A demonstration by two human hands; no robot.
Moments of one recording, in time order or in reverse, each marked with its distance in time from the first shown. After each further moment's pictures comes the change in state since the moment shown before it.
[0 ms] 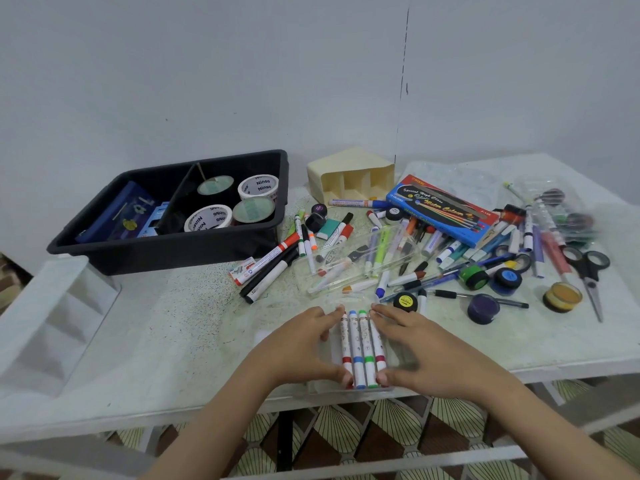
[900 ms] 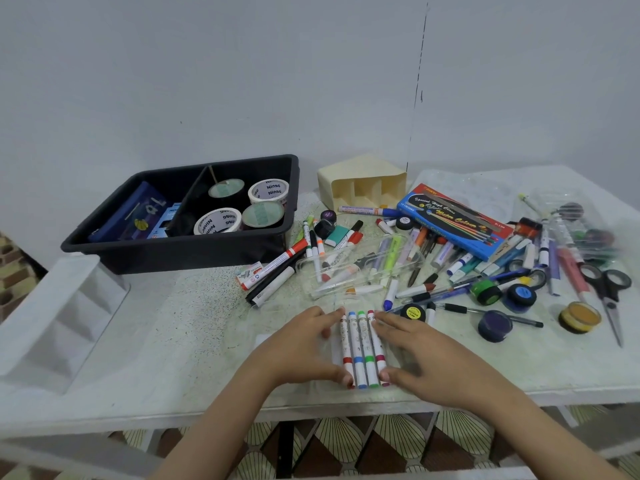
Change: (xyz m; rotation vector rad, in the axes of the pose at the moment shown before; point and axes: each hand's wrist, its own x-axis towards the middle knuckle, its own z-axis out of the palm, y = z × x) left_hand 0.004 -0.006 -0.007 -0.115 0.040 -0.060; right_hand 0.009 0.000 -0.003 -0.015 0.042 -0.001
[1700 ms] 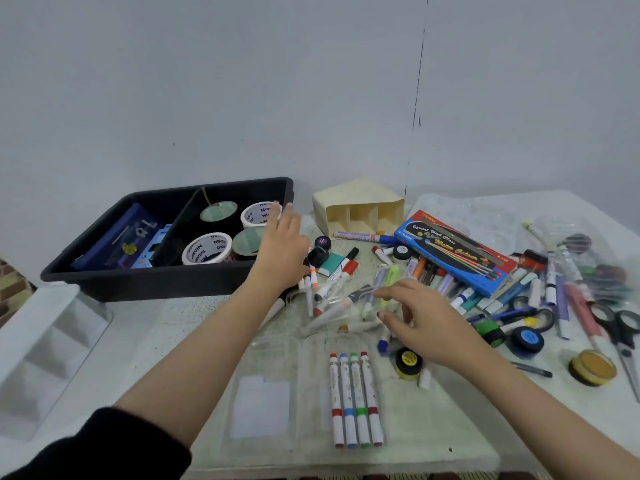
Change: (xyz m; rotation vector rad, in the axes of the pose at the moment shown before) left_hand 0.119 -0.001 -0.108 0.990 0.387 -0.133; right_hand 0.062 0.034 -0.053 0.118 0.329 0.023
